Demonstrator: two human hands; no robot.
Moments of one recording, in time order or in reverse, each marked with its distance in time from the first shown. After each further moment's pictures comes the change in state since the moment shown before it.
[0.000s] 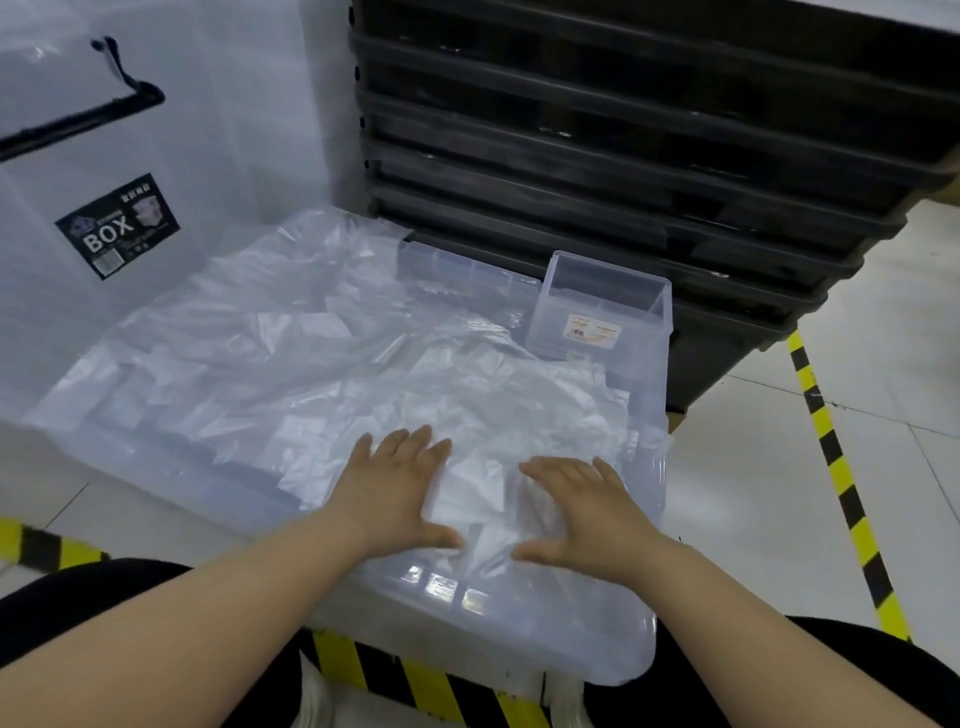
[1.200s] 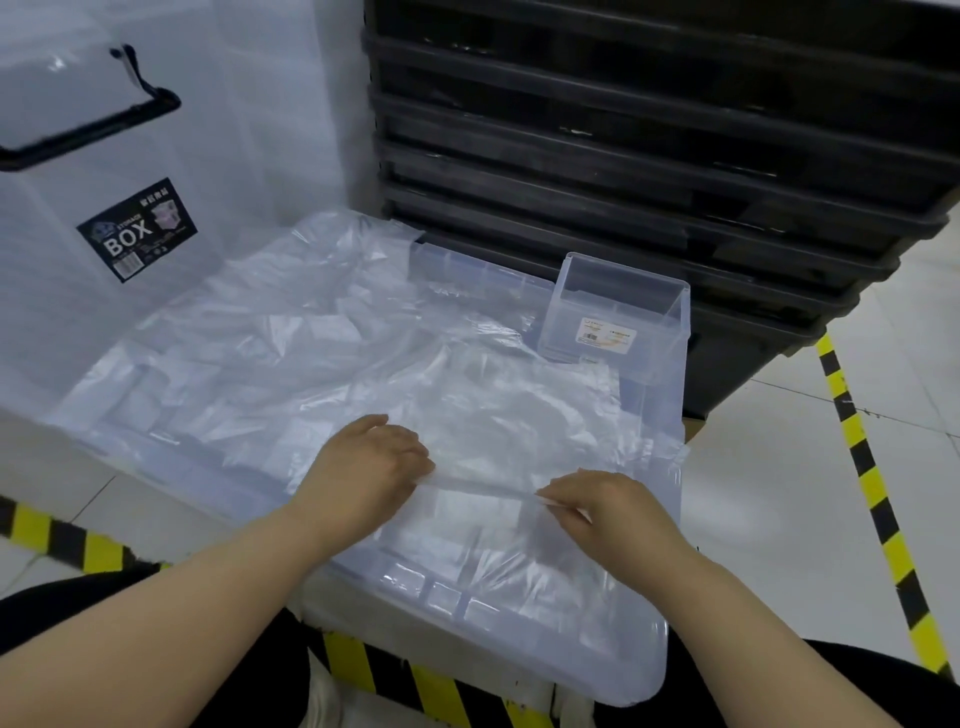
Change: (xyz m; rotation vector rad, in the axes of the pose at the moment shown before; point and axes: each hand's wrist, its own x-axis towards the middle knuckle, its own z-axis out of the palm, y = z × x) left_hand -0.002 -0.027 -0.008 0.040 0.642 0.321; right_hand -0.001 0.005 -0.011 0.183 0.194 -0.057
